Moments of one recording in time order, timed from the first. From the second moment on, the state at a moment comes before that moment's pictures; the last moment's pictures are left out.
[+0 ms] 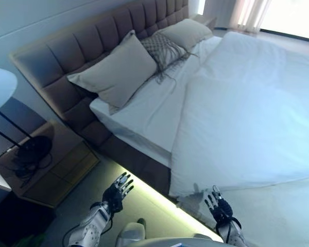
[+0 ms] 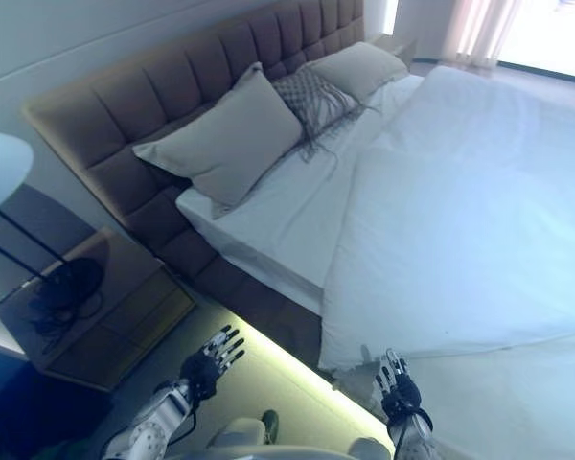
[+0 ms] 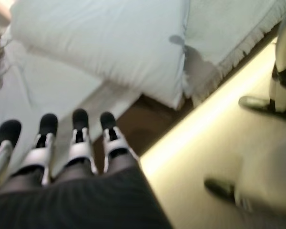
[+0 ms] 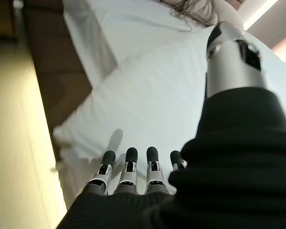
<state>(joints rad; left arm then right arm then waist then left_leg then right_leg) 0.20 0.34 -0.21 0.40 -0.81 0.08 -0.30 0.18 -0.18 0.14 0.63 1.19 -0.18 -0.09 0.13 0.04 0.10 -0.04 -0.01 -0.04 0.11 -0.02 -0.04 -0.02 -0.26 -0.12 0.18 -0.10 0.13</state>
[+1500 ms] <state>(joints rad) -0.14 0.64 -0.35 0.21 -0.98 0.05 -0.31 -0.53 -0.67 -0.16 1.14 1.79 -0.11 0.18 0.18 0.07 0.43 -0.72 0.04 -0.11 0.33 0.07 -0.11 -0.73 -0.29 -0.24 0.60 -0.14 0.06</state>
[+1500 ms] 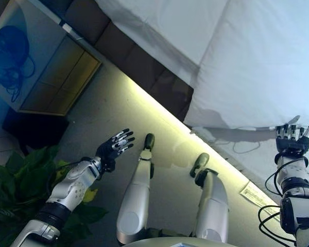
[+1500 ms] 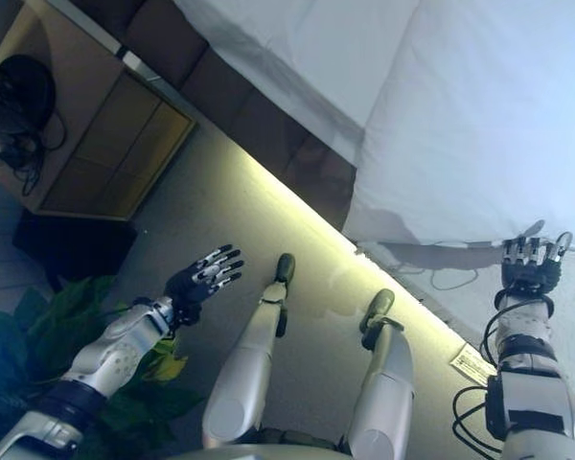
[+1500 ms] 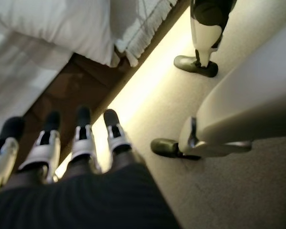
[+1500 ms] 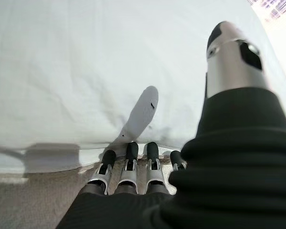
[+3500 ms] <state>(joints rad) -0.16 0.69 -0.37 0.22 -1.02 0.01 -0.33 -0.53 -0.80 -0.29 1.28 1.94 0.01 0.15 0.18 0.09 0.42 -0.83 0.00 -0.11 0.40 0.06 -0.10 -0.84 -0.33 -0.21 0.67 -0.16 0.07</state>
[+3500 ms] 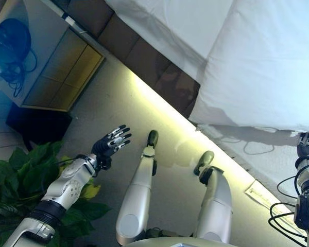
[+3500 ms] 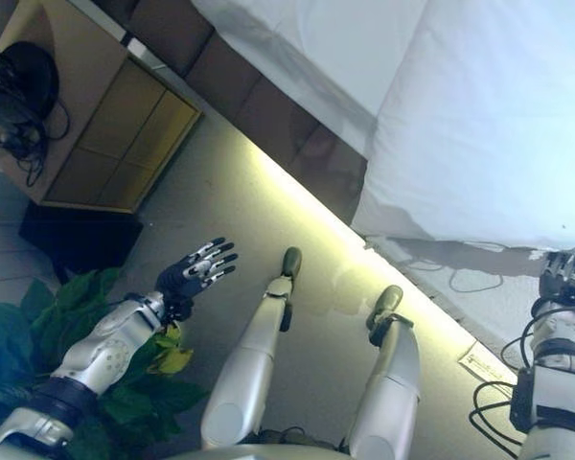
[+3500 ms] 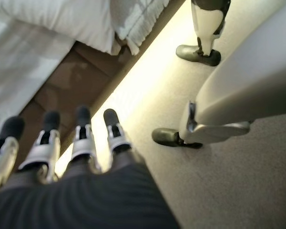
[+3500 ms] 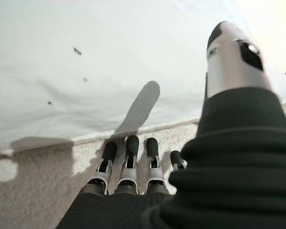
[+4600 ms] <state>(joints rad) -0.14 0.70 -0.37 0.22 -1.04 0.01 -0.34 -0.70 -0.94 -0.26 1.29 1.78 0.00 0.07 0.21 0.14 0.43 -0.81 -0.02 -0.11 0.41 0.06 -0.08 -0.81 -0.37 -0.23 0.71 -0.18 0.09</state>
